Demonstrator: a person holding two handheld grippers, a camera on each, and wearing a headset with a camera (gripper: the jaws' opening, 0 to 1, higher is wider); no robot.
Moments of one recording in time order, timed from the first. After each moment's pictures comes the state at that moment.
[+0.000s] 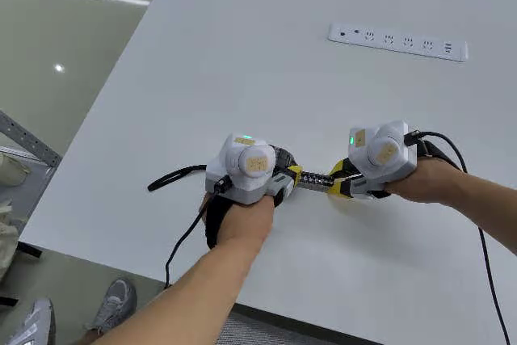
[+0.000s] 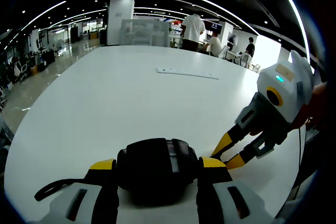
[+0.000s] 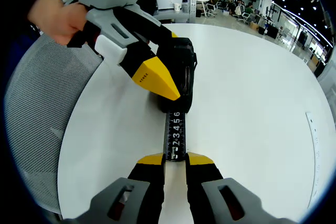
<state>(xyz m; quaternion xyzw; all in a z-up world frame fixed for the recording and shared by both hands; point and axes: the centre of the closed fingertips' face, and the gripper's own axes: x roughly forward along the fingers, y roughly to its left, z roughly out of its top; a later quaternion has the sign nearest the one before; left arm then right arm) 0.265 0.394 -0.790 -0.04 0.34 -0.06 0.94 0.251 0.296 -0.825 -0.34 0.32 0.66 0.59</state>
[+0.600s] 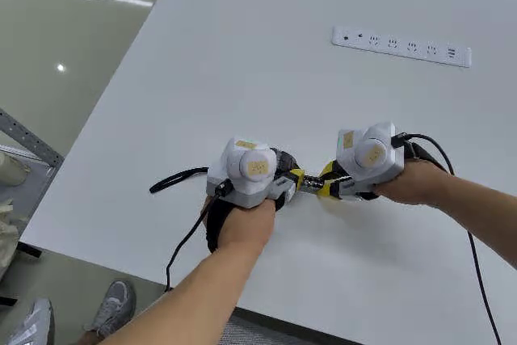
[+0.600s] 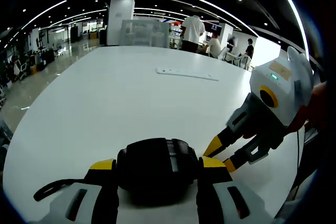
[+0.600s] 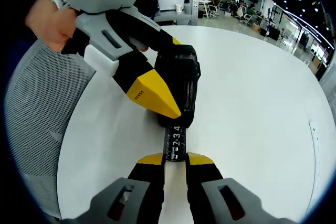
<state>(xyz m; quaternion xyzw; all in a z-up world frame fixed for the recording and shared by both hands) 0.265 0.394 -0.789 -0.05 0.34 -0.06 0.94 0.252 0.318 -0.827 -0.34 0.32 0.66 0.59</state>
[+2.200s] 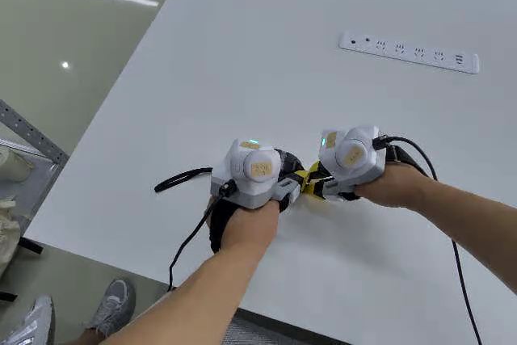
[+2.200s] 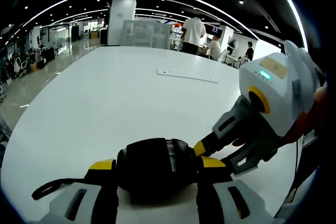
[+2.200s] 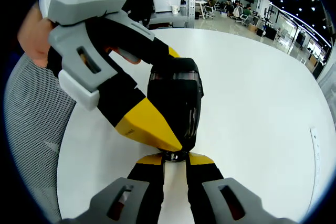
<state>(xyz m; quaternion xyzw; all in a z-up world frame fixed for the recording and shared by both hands) 0.266 0.396 -0.787 -0.06 0.34 -0.06 0.94 0.249 0.348 -0.826 -0.33 0.32 0.65 0.60</state>
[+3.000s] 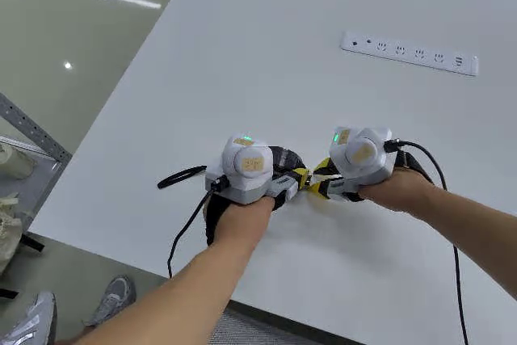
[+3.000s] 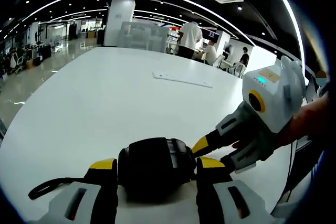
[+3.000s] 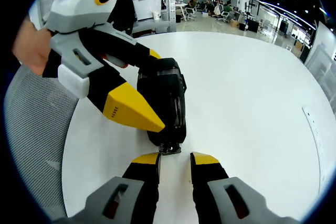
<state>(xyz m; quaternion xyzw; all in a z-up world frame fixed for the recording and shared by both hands) 0.260 0.401 -0.780 -0.09 0.32 -0.09 0.94 0.256 0.334 -0.819 -0.27 0.34 0.61 0.66</state>
